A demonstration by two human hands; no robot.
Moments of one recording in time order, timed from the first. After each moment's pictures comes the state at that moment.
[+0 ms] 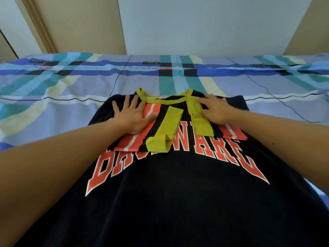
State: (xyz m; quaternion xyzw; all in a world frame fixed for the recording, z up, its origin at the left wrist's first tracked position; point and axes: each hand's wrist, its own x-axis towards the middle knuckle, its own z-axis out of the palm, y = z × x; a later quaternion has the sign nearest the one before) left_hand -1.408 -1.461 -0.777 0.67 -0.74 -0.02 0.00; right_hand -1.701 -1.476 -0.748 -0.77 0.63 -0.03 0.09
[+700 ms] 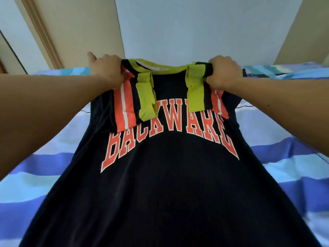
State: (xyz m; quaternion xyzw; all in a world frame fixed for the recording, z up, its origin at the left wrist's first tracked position) left_hand -1.384 -1.481 -0.617 0.70 -0.67 0.22 0.14; right_hand -1.716 -1.474 -0.624 -0.69 0.68 -0.22 -0.07
